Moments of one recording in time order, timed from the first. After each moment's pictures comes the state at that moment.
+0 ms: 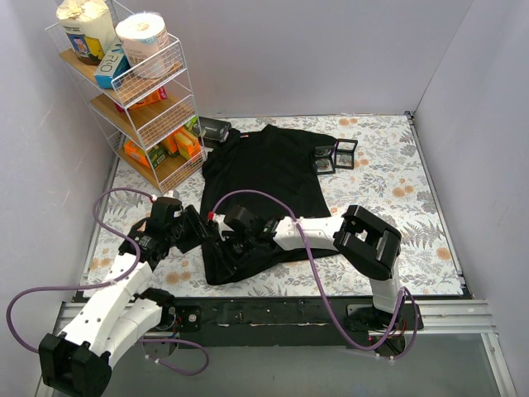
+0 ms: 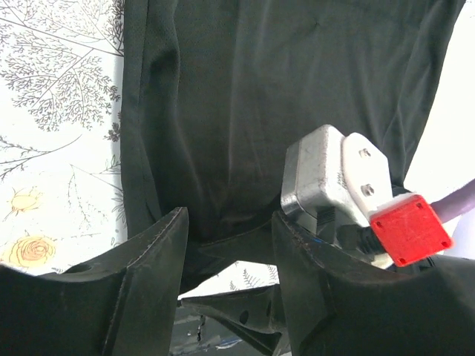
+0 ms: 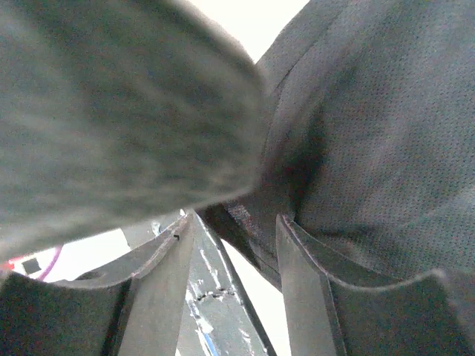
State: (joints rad) left arm -0.35 0.79 0.64 -0.68 0.09 -0.83; right arm 1.16 1.94 1.21 -0.12 -0.50 0.47
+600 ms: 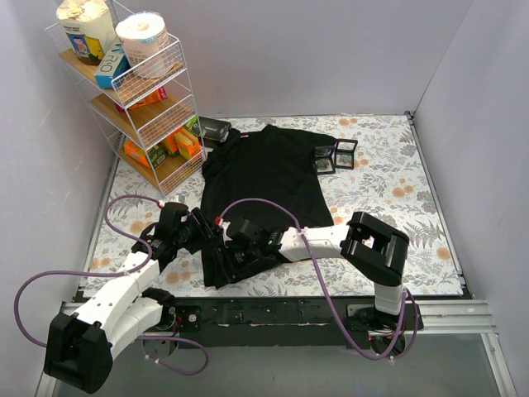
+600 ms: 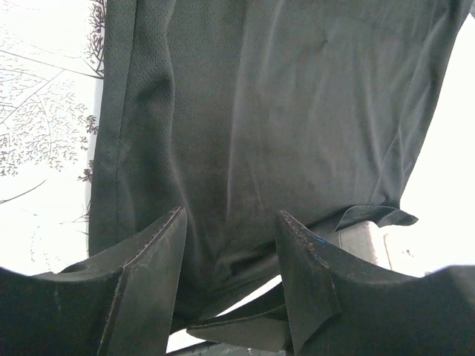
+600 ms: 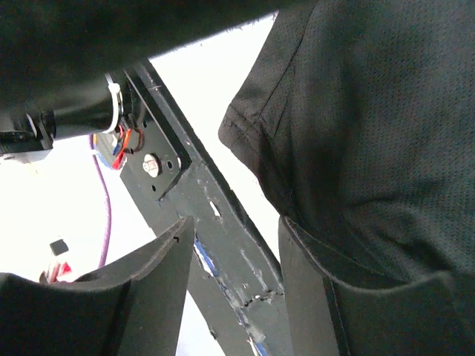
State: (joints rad) left arm -0.35 0.88 0.47 -0.38 0.10 -0.89; right arm 1.22 1.87 1.10 -0.02 -0.41 0.72
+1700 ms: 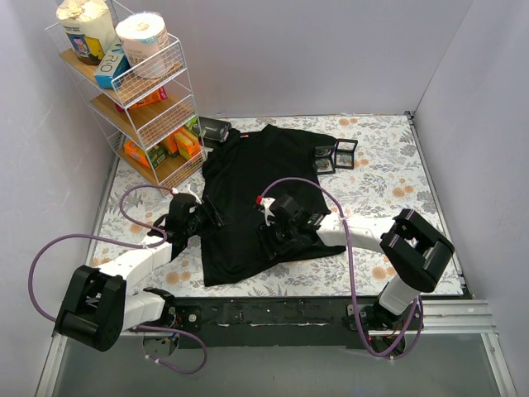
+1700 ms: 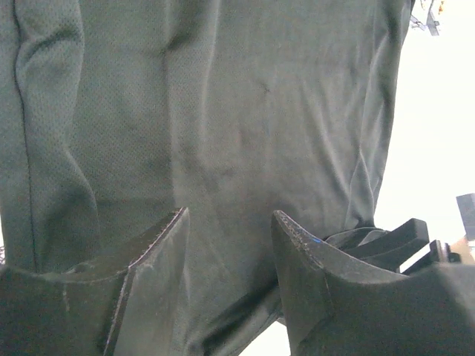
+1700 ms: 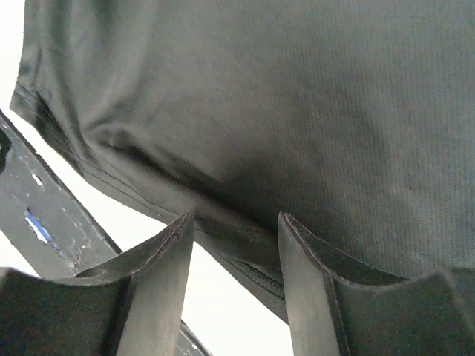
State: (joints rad) left arm -0.35 1.16 0.44 0.06 0.20 -0.87; right arm 0.95 1.63 0.89 -0.17 -0.27 0.38
